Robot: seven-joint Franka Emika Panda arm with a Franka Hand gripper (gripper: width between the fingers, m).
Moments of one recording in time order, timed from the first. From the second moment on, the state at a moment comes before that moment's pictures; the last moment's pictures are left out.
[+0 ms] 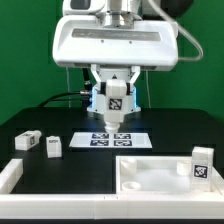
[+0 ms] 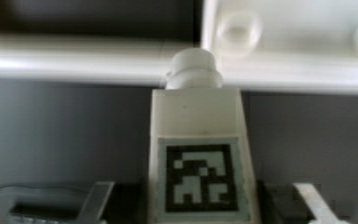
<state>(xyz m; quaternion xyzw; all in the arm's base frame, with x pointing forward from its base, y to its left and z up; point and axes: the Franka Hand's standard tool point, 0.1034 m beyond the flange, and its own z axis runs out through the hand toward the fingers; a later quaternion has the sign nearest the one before) 0.586 -0.021 0.175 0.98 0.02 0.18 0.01</state>
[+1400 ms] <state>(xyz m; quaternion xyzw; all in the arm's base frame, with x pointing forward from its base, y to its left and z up) 0.596 -0.010 0.164 0.97 0.04 0.23 0.03</state>
